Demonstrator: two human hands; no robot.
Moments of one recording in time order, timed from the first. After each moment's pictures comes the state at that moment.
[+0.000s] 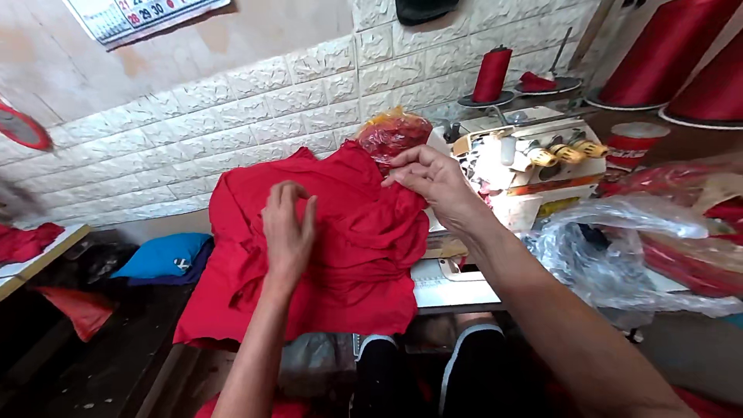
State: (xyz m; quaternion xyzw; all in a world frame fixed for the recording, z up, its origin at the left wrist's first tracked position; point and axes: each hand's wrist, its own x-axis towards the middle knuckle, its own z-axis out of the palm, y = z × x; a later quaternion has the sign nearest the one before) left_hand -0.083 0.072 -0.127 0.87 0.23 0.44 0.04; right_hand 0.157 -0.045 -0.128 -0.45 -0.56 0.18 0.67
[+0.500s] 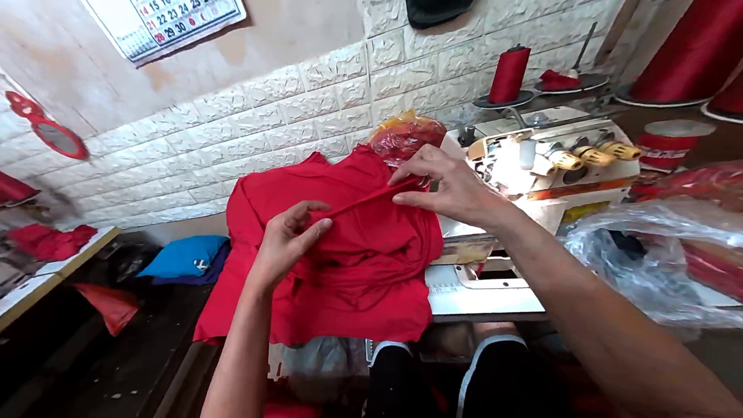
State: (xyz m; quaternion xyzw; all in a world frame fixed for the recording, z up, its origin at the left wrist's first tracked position) left_hand -0.120 0.086 -0.114 0.88 0.12 0.36 0.29; right_hand 0.176 -0.041 -0.115 -0.50 -0.72 -0.07 0.47
